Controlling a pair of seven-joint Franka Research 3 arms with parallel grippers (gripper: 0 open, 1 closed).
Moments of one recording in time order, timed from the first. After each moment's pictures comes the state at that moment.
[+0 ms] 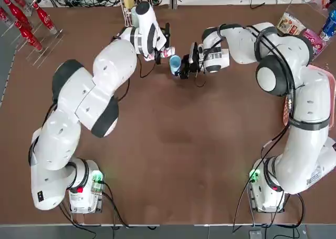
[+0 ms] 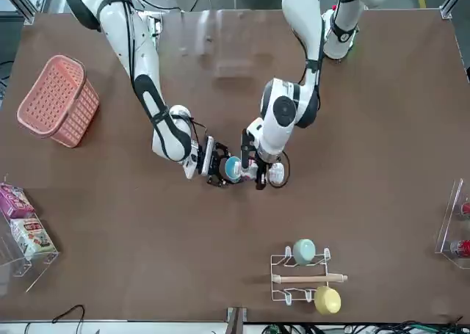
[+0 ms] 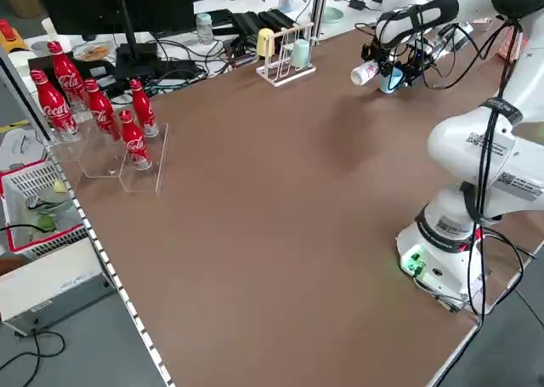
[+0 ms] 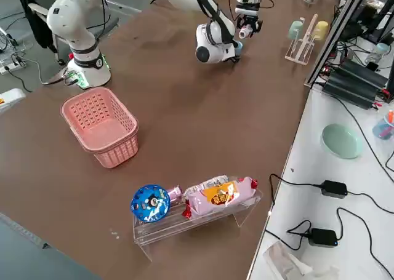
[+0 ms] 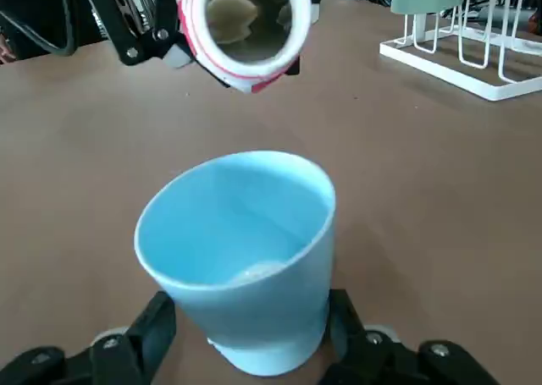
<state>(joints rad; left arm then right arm) -1.25 0.75 0.71 -1.70 -0.80 2.39 1.46 0.44 0.77 0.18 -1.81 1.90 2.47 -2.43</state>
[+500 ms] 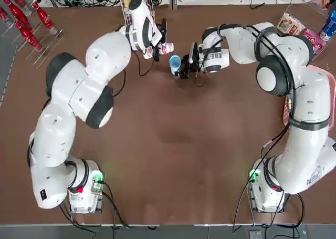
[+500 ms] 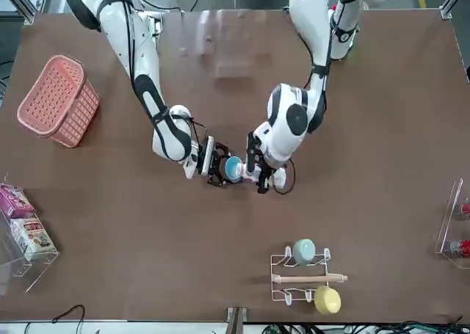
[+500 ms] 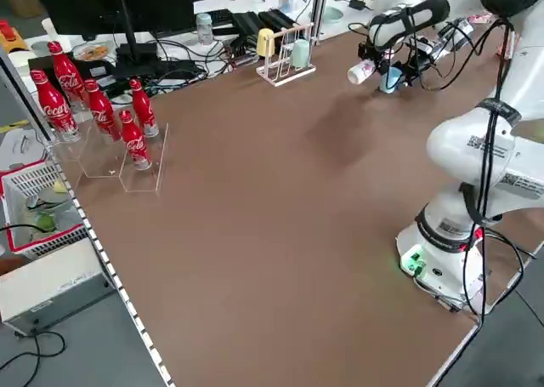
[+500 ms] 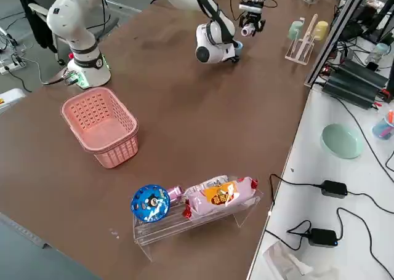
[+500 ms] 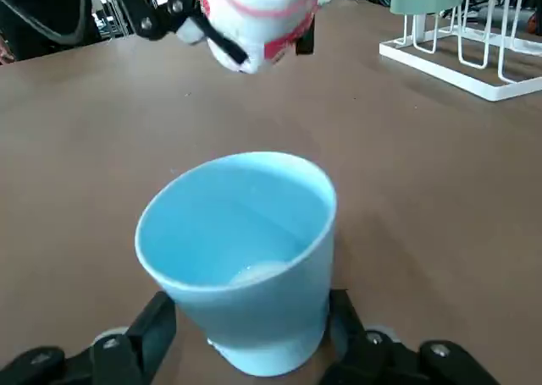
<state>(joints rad) -1.12 0.69 0.60 -1.69 -0.85 2.39 1.56 0.43 0.77 0.18 -1.81 1.90 2.47 -2.43</state>
